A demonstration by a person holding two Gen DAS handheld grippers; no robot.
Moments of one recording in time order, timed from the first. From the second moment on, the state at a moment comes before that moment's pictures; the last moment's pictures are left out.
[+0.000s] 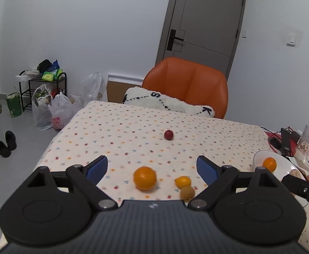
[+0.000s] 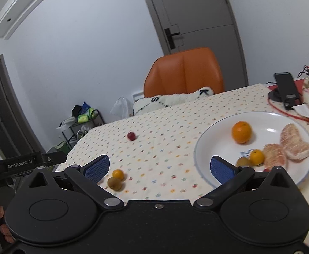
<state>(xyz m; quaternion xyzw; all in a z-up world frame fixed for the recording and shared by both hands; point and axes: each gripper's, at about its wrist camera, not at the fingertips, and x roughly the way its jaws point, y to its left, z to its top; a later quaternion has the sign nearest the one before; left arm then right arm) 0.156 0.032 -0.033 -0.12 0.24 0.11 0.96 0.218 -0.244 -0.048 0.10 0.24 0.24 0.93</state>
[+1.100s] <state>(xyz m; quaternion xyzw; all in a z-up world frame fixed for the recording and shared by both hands) 0.186 0.070 -0.081 -0.15 0.27 0.07 0.95 0.243 -0.137 -0.086 0.05 0.31 0.30 0.90</state>
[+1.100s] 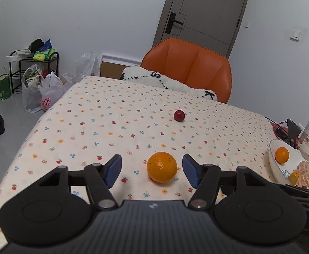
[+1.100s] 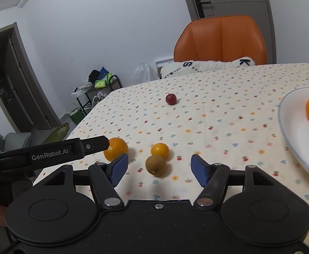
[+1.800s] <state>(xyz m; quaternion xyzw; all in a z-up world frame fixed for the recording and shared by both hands) 0.212 0.057 -0.099 -0.15 0.31 0.05 0.94 0.257 -0.144 -0.092 0.06 0.32 0.31 0.89</state>
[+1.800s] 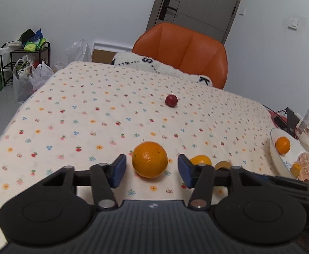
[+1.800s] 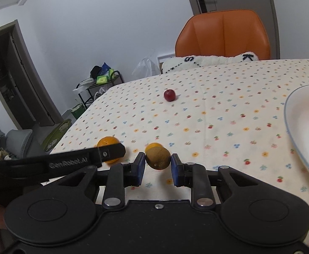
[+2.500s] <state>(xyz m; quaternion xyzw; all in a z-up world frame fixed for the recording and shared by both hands) 0.195 0.005 -0.064 -0.10 0.28 0.04 0.95 0.247 -0.218 -0.066 0.10 0.27 0.29 0.91</state>
